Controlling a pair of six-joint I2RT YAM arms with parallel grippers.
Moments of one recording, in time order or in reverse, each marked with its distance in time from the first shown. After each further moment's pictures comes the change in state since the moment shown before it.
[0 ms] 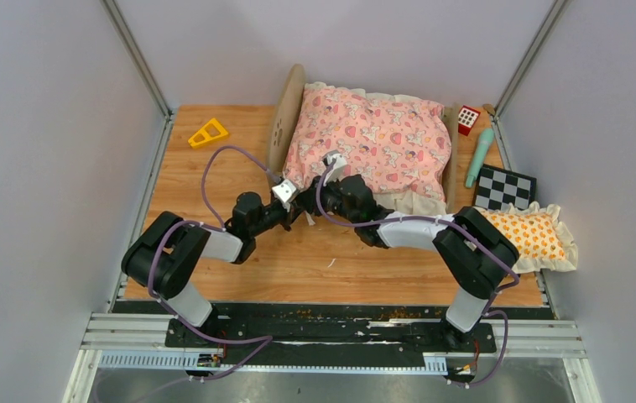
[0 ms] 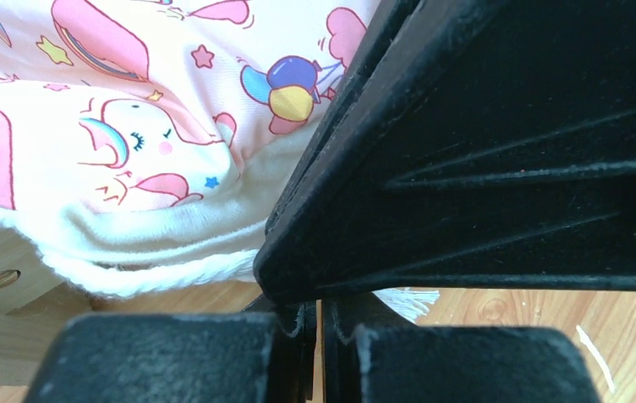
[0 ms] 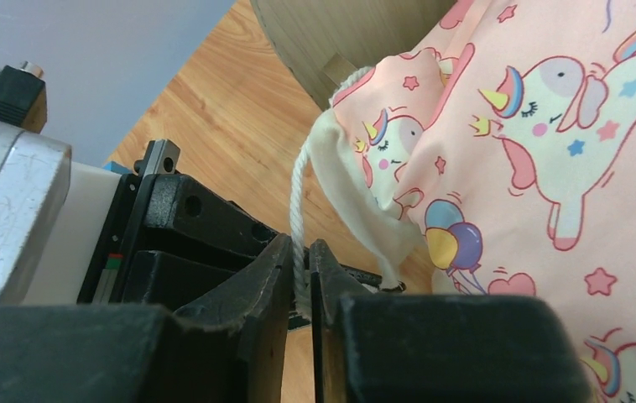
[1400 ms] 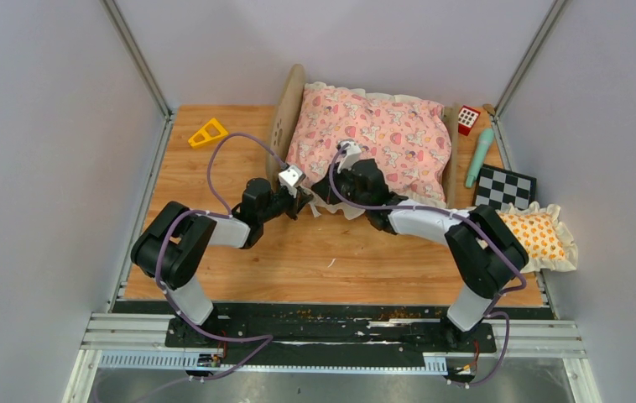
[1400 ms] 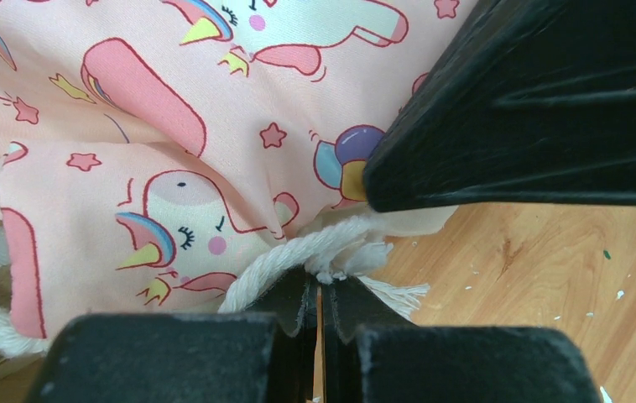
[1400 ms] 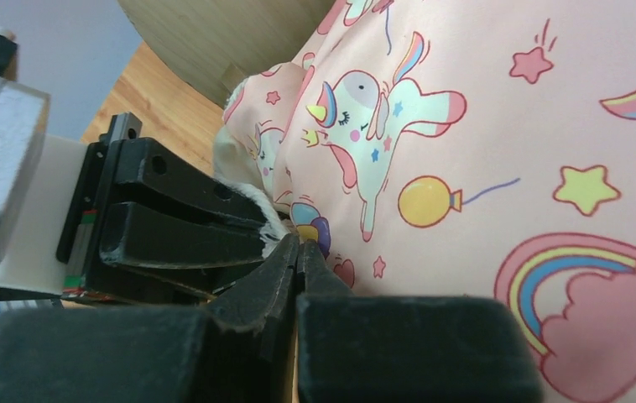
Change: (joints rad) left arm 0.000 0.081 0.167 -0.156 -0.042 -0.068; right arm -0.121 -0.050 0.042 -0.195 -0.062 -0.014
